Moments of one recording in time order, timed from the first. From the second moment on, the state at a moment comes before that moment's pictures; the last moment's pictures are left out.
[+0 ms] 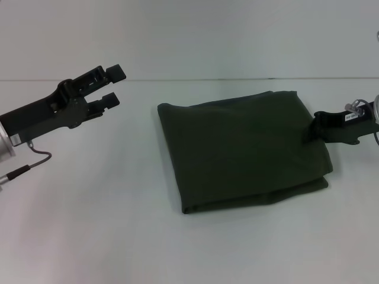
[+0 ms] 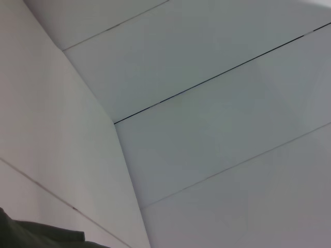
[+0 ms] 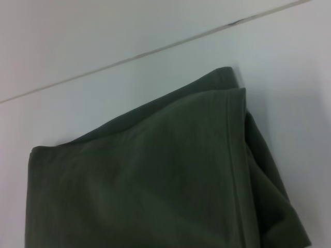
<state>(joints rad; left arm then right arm) -0.53 -2.06 0.53 0.61 1.75 1.54 -2.25 0.86 1.95 -0.84 -0.57 -2.50 -1.14 2.78</state>
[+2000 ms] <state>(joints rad) -0.51 -2.05 0.51 0.59 1.71 1.53 -2.24 0.85 2.00 -0.85 -0.63 -2.37 -0.91 2.70</state>
